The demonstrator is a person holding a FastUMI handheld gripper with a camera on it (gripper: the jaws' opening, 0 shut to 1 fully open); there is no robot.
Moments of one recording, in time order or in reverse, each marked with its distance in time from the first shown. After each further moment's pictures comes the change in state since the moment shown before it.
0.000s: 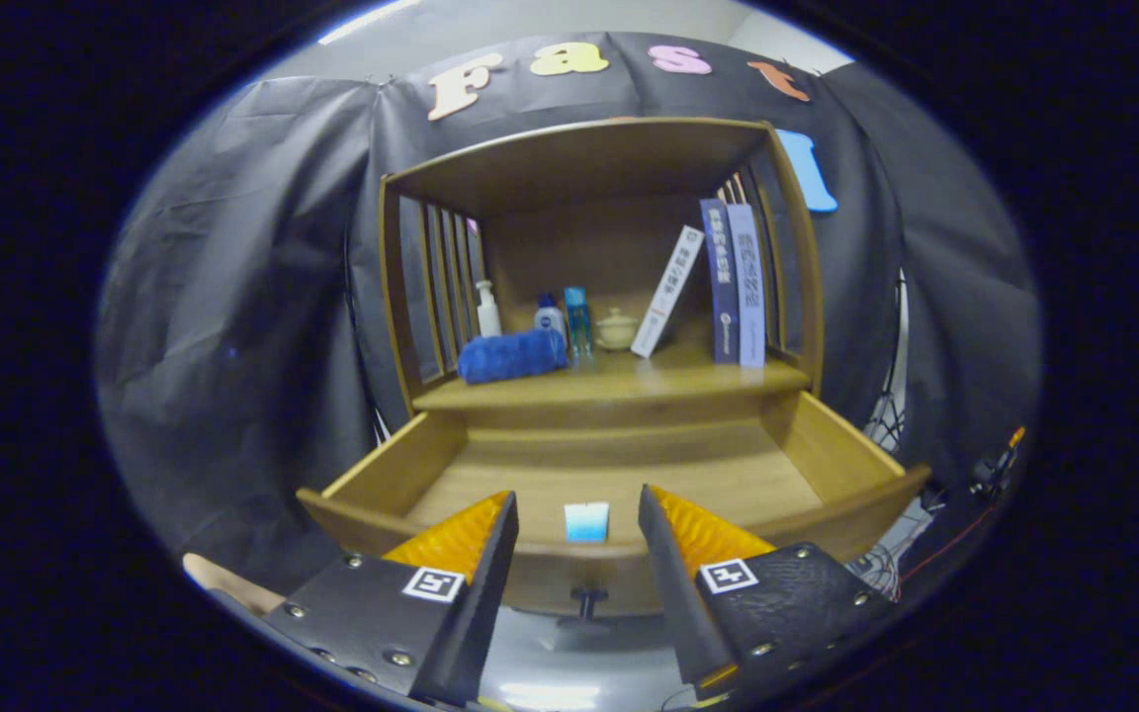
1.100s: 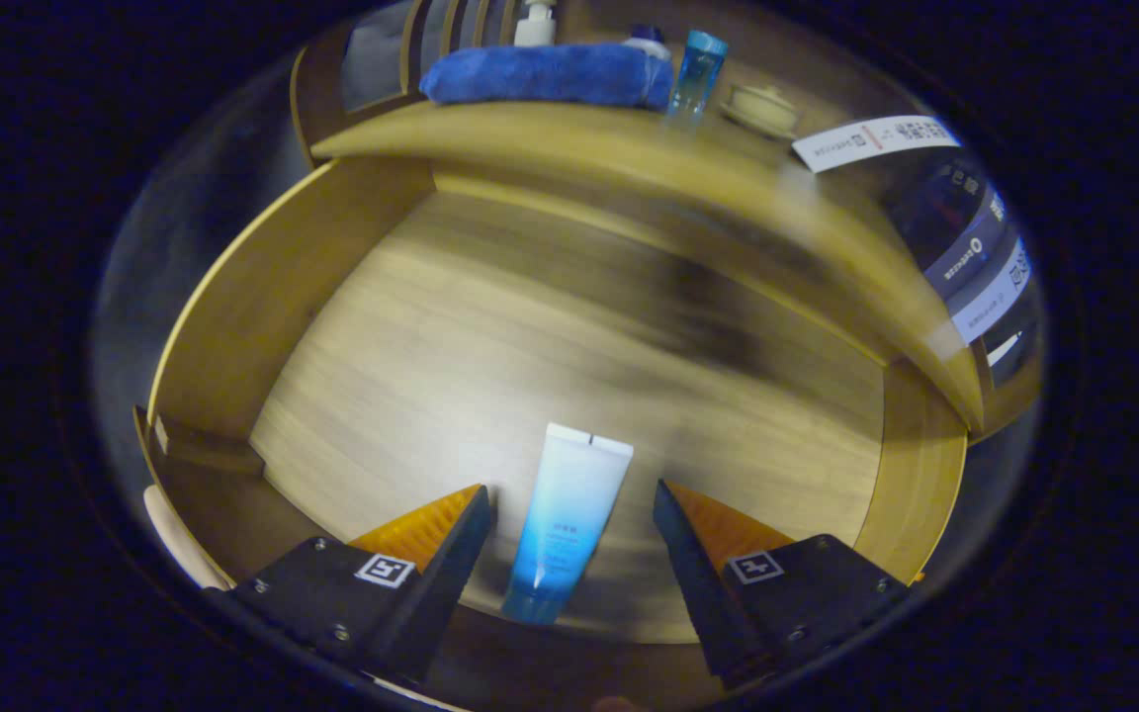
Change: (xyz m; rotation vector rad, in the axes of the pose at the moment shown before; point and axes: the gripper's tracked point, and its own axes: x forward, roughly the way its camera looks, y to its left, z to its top) arm 0.123 -0.011 -0.137 -0.358 0.952 0.032
